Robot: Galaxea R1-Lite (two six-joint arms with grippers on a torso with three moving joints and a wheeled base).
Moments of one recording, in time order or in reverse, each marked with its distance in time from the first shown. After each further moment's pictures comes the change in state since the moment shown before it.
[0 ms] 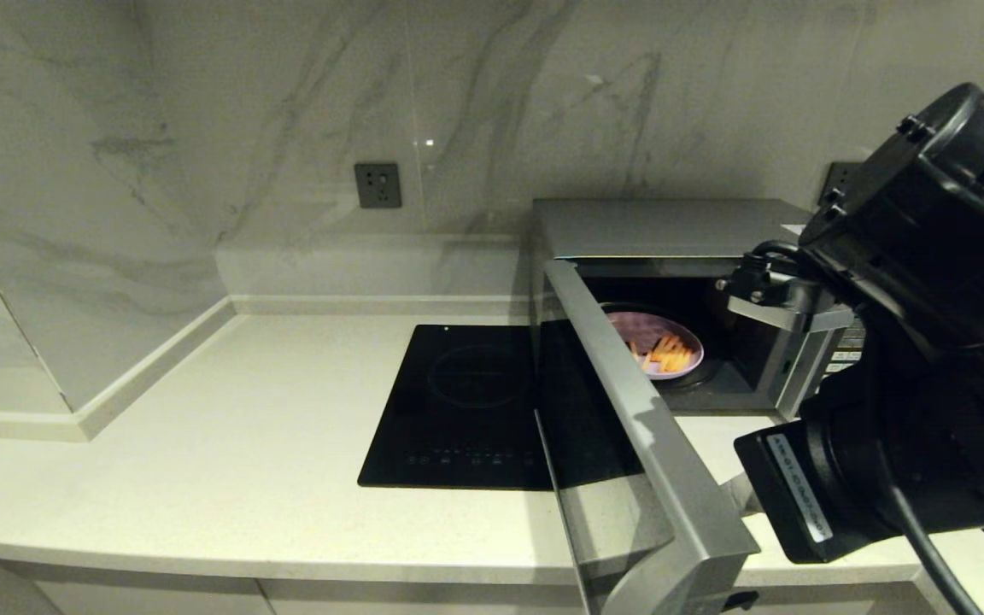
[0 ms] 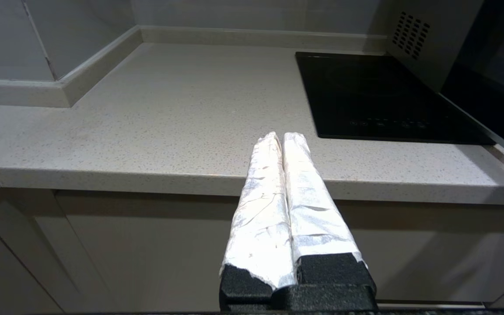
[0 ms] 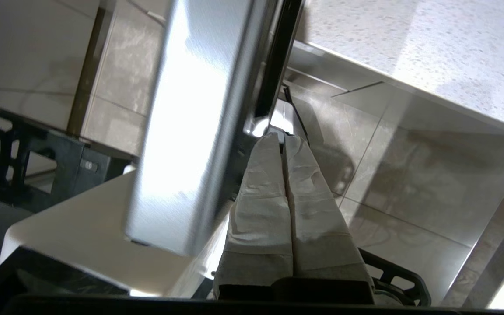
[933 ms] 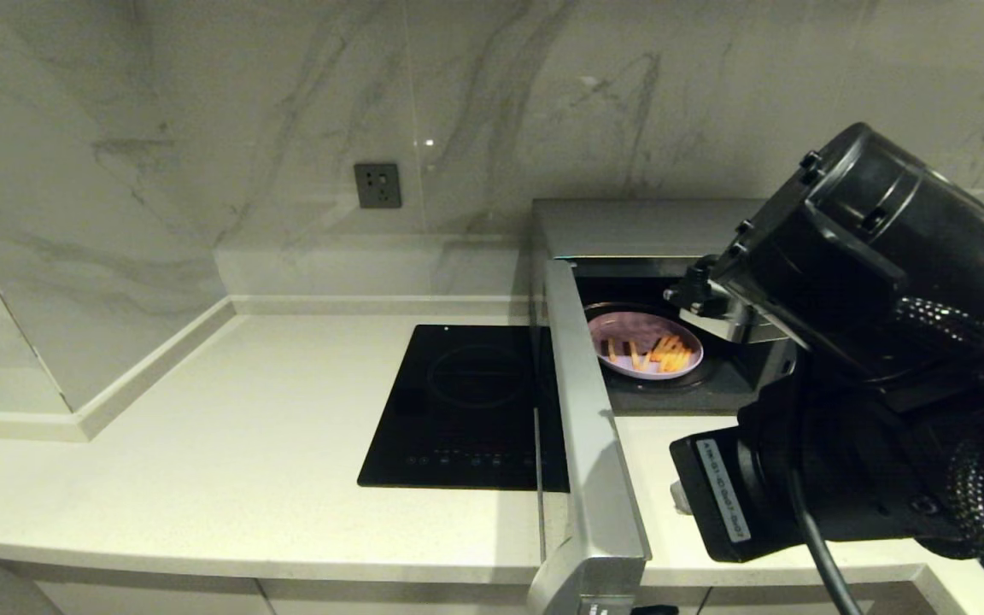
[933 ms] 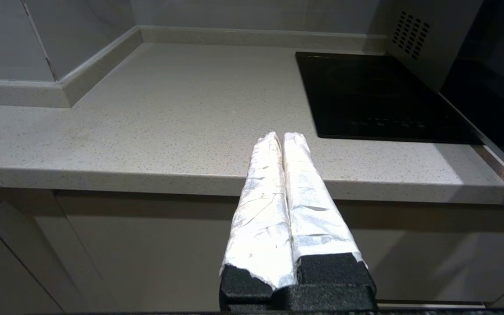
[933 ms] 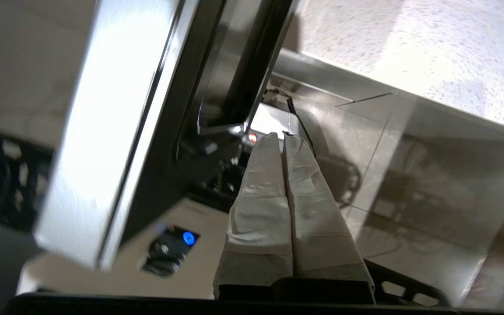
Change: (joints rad) left arm 0.001 0.000 0.000 0.000 0.000 0.000; right arm 0.043 0.056 -0.006 -0.055 -0.066 0.084
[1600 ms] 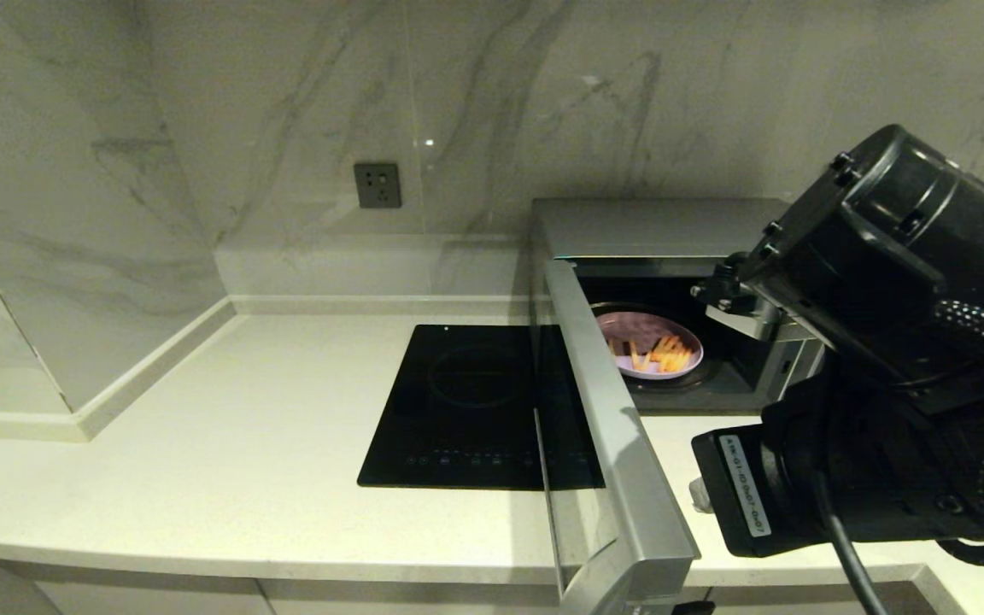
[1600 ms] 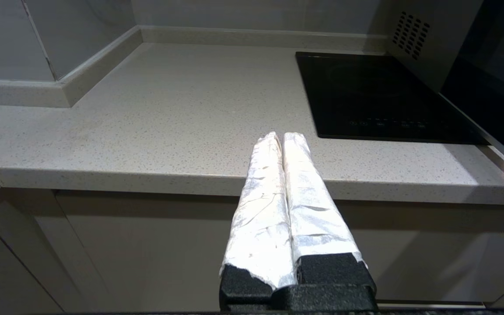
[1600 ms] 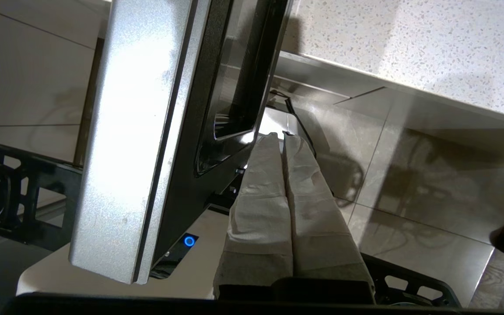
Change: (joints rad) left arm 0.000 0.000 0.000 0.000 -0.001 0.000; right arm -0.008 -0.026 0.030 0.001 -0.013 0.029
